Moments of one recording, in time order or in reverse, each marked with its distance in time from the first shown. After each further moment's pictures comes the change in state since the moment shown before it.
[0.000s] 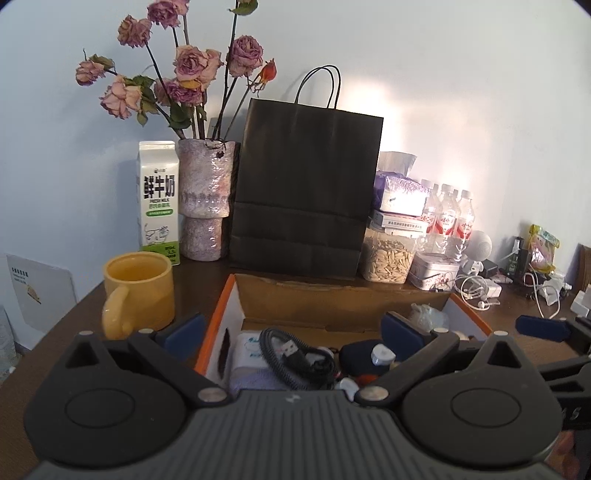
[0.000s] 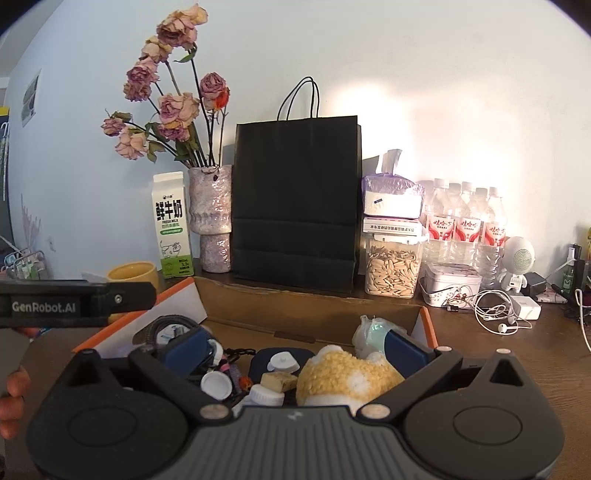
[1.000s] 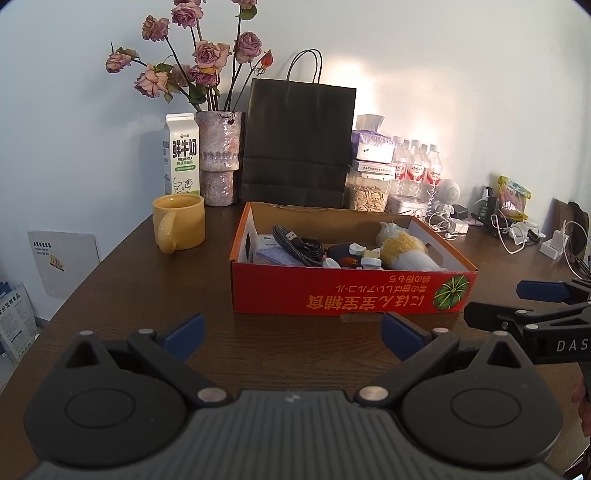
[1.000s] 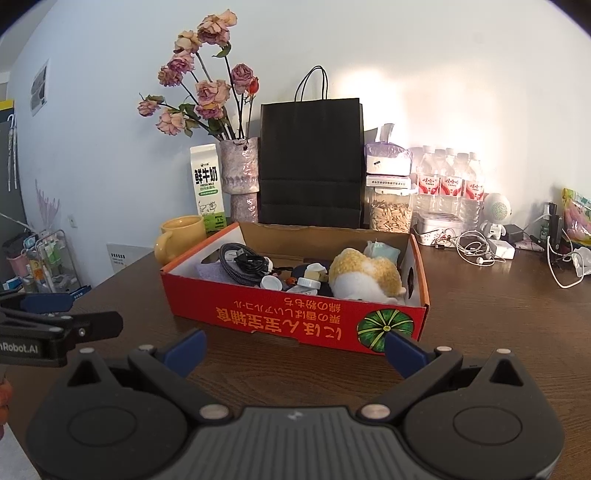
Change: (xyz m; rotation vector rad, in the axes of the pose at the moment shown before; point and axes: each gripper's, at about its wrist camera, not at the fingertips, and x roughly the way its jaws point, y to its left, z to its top) left arm -0.139 0.005 -0.063 0.037 0.107 -0.016; right arm -0.125 0.032 -0.049 0.033 0.105 0.021
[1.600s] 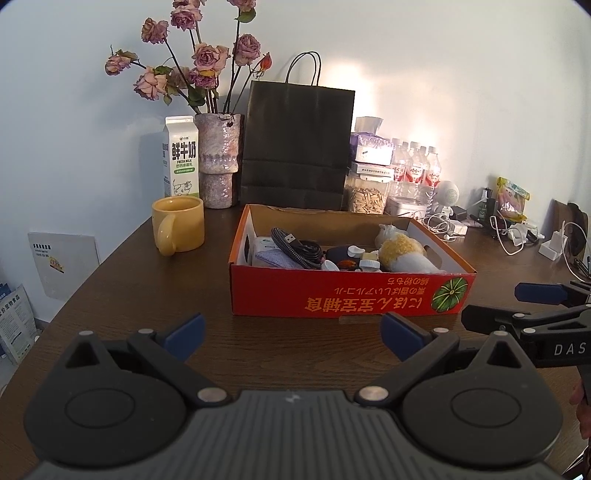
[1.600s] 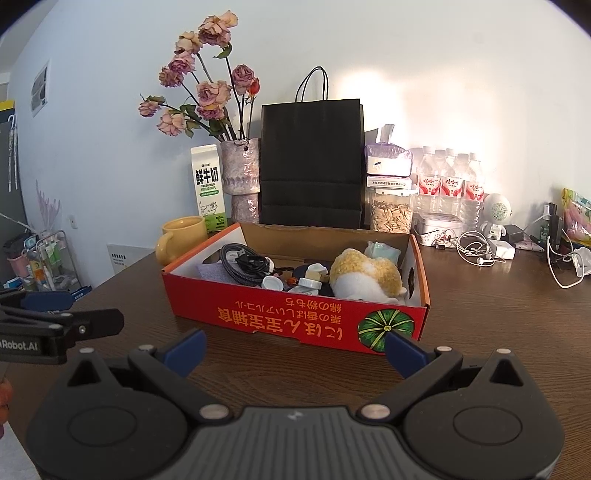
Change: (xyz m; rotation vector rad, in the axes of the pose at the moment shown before) left arm -0.001 -0.001 0.001 0.003 -0.004 -0.001; right arm 0.000 0.000 0.000 -0.001 0.000 0.000
